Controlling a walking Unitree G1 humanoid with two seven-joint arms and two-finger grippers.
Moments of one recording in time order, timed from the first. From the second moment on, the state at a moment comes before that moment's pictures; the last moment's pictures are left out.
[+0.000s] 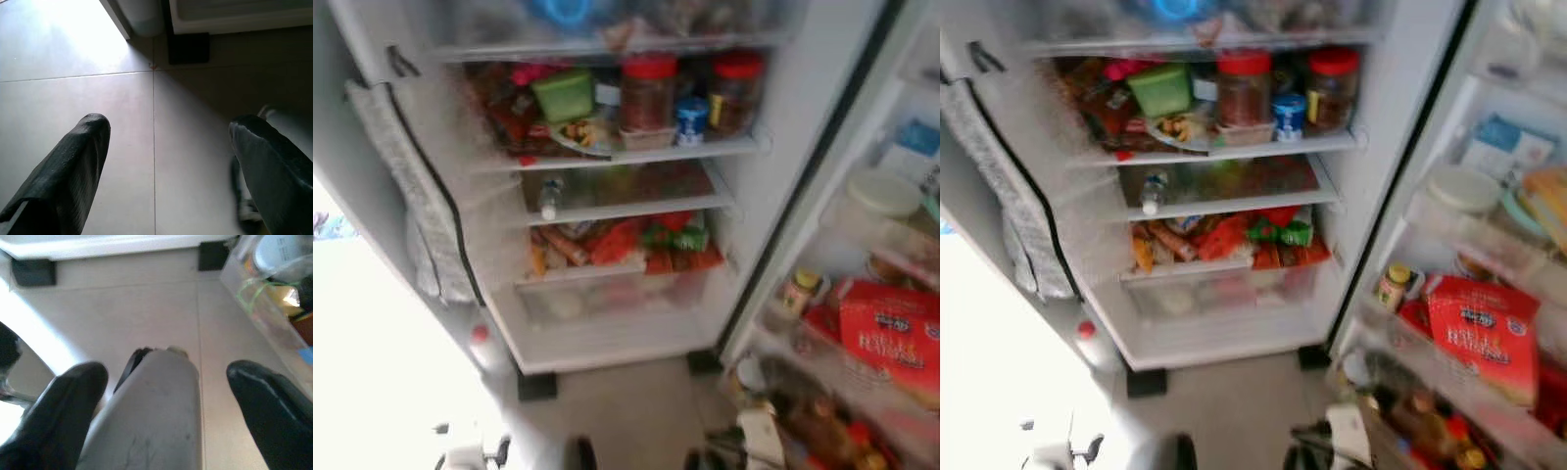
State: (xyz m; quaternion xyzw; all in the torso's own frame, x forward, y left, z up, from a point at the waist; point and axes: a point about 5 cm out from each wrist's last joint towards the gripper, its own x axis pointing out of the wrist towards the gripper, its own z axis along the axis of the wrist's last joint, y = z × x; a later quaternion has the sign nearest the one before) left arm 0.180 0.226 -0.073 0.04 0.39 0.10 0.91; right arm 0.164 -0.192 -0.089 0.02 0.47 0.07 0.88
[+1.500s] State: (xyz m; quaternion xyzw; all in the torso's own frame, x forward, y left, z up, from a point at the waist) left arm 0.159 0.258 -0.077 0.05 0.43 0.11 0.89; right arm 0.164 -0.191 -0.089 0.02 0.46 0.06 0.88
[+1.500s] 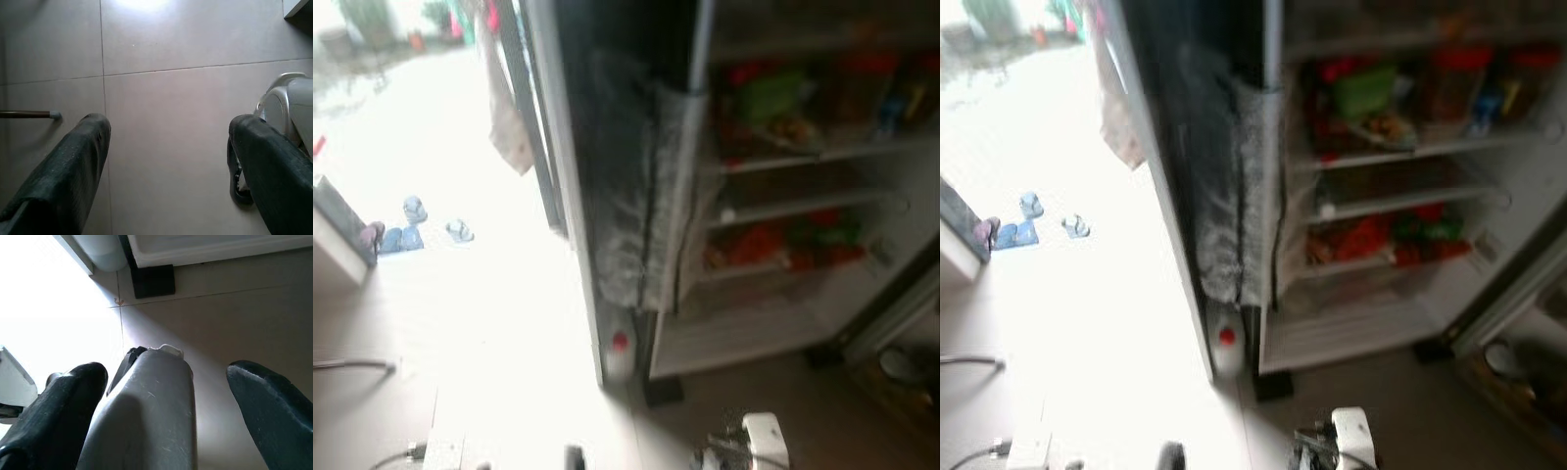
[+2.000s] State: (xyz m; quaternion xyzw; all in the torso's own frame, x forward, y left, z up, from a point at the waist) left arm 0.159 0.244 -0.081 0.05 0.44 0.10 0.89; right arm 0.151 -0.187 -0.096 0.03 0.49 0.06 0.87
